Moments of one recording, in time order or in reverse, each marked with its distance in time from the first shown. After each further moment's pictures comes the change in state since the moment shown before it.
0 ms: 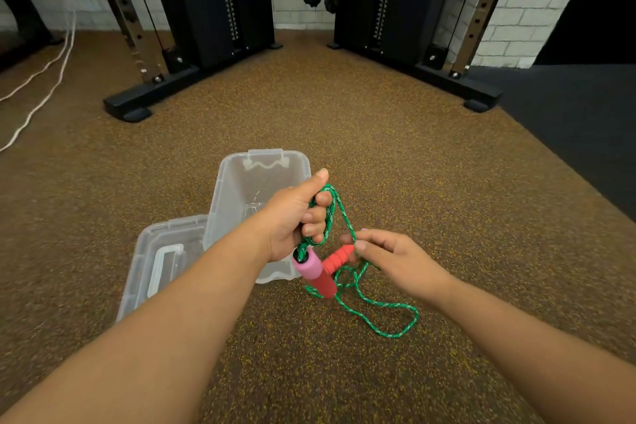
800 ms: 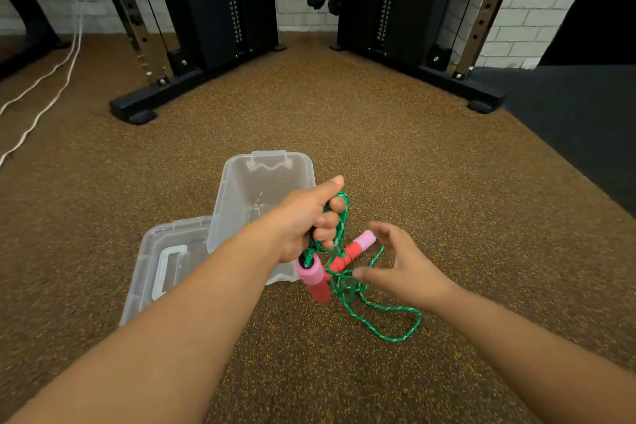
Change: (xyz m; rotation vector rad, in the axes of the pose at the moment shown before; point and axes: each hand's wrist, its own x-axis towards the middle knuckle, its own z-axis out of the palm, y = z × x) left_hand -0.001 0.003 0.011 0.102 -0.022 -0.063; right_hand -0.001 0.015 -0.005 -0.358 0.127 0.045
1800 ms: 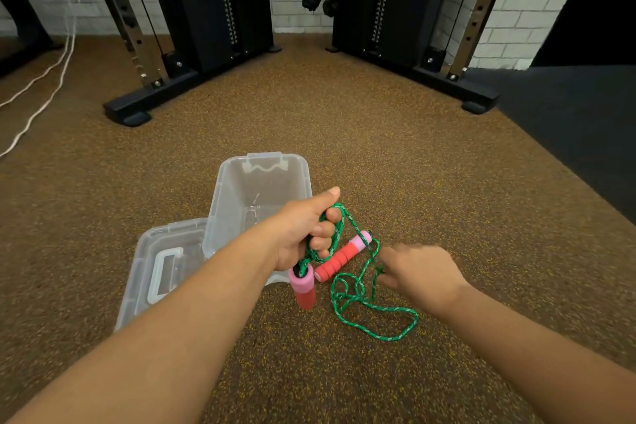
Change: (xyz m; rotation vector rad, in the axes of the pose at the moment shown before) left_hand -0.001 -0.006 0.001 0.005 0.001 -0.057; right_hand -0.008 -0.003 -0.020 -1.093 -0.033 -0.219
